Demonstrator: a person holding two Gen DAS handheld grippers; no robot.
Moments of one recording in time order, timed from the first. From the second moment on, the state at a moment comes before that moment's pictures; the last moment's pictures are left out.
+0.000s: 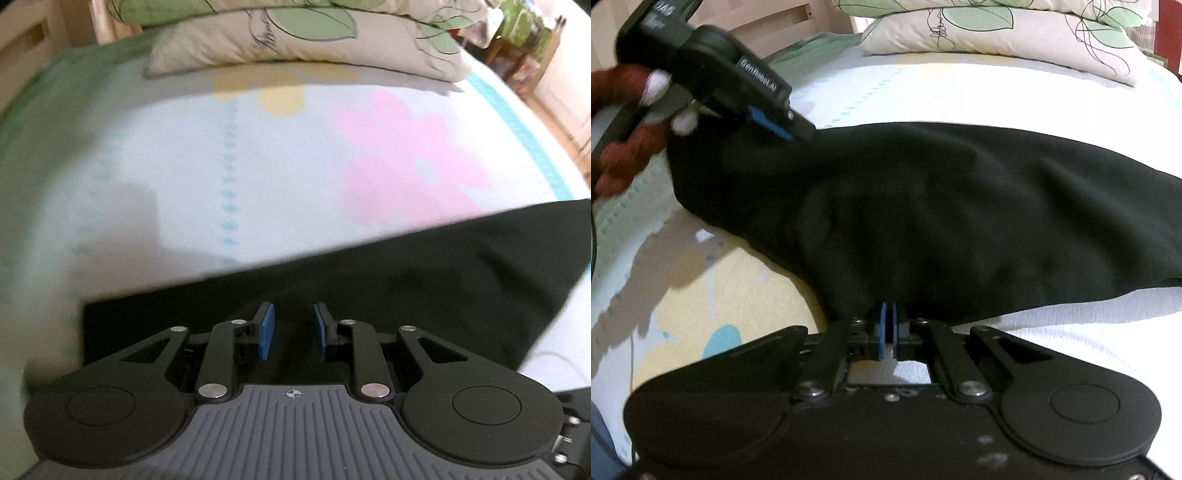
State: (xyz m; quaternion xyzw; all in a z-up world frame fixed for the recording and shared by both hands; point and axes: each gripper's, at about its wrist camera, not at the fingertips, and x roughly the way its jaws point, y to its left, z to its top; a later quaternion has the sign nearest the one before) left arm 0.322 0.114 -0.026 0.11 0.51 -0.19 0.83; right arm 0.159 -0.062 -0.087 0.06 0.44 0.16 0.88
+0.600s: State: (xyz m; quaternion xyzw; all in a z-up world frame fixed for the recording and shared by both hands) left arm 0.277 0.180 -0.073 0.04 0.51 -0.15 0.84; right arm 0.166 -0.077 -0.085 0.07 0.44 0.16 0.88
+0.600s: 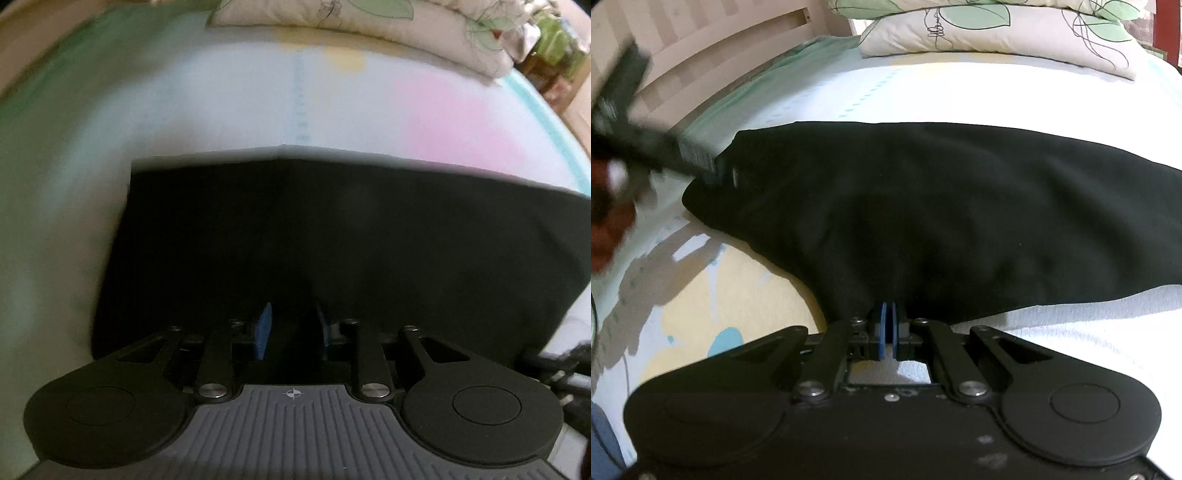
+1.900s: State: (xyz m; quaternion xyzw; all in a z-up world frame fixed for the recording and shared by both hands) left arm 0.224 0.106 -0.034 0.04 0.49 -0.22 0.84; right arm 0.131 -0.119 -0.045 0.09 0.35 0.09 0.93
